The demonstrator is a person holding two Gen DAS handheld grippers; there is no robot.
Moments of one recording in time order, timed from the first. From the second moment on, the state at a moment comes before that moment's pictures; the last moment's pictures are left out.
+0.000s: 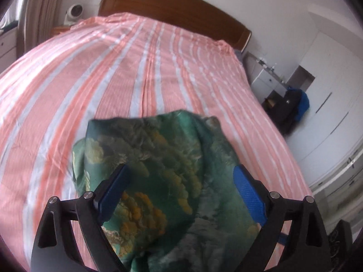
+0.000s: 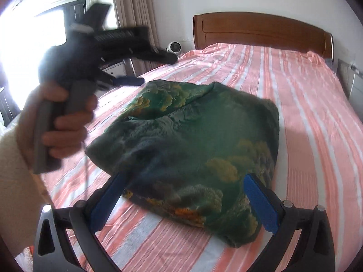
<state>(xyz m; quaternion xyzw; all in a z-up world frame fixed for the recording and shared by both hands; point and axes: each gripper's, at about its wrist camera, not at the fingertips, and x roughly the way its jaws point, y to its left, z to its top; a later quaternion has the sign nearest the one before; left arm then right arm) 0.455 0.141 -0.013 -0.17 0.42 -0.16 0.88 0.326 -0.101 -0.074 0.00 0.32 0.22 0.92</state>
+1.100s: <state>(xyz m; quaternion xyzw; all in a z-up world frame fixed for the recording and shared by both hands) 0.353 0.122 0.033 0.04 0.36 -0.02 0.93 0.297 -0.217 -0.086 0.07 0.41 0.13 0.90</state>
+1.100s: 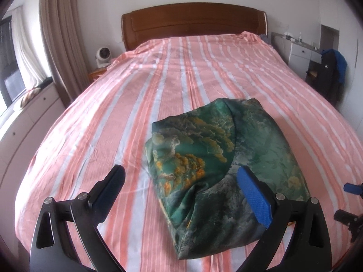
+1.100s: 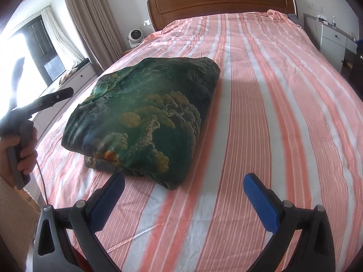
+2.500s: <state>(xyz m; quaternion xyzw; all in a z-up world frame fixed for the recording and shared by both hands) 0.456 0.145 0.003 -0.13 0.42 -0.19 0.88 0.438 -0.137 -0.034 0.04 0.32 0.28 0.90</state>
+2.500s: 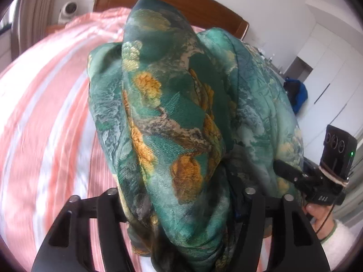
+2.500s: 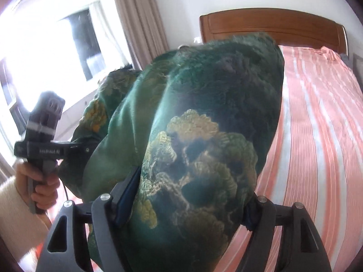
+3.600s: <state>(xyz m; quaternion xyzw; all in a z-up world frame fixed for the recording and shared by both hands) 0.223 0.069 0.061 0.03 0.31 0.05 0.95 0.230 -0.185 0.003 -0.05 0.29 0.07 0.95</state>
